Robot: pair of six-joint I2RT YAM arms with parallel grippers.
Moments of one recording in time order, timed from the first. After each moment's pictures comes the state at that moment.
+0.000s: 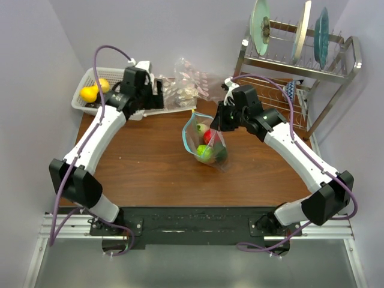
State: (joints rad) left arm -0.35 1.56 1.58 -0.69 -0.14 -0.29; right arm 0.54 1.42 1.40 -0.65 -0.15 0.43
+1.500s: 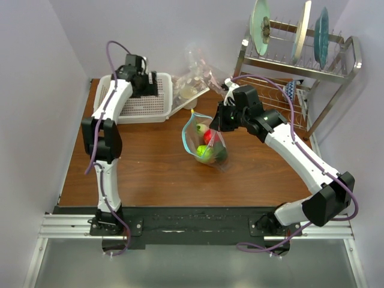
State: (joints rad) left arm -0.13 2.19 2.09 -0.77 0.03 -0.22; right arm 0.54 1.41 1.39 -0.64 -0.17 0.43
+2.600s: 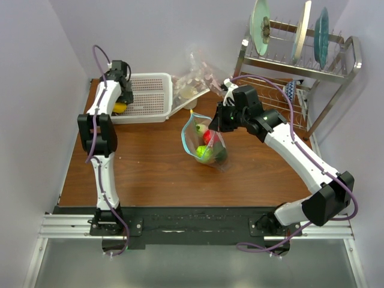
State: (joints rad) left arm 0.01 2.32 2.14 -0.86 -0.40 -0.14; right arm 0.54 1.41 1.39 -0.64 -0.20 0.43
